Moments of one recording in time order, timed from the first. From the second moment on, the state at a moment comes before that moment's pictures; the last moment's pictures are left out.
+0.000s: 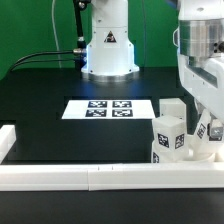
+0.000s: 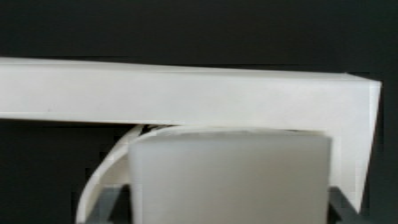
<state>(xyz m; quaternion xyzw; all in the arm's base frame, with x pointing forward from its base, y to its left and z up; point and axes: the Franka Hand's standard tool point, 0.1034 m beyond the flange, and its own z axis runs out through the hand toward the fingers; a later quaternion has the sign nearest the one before) 0.586 0.126 0.061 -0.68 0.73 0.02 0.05</state>
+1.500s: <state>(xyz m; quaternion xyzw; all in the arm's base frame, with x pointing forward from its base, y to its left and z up) 0.600 0.134 0.092 -0.77 0.63 0.00 0.11</state>
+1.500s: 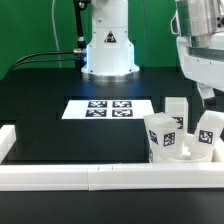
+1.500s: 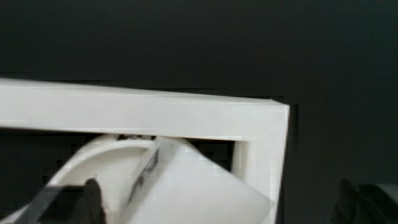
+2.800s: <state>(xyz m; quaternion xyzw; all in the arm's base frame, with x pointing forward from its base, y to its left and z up) 0.607 0.121 0.098 -0.99 -0.13 -0.04 0.04</state>
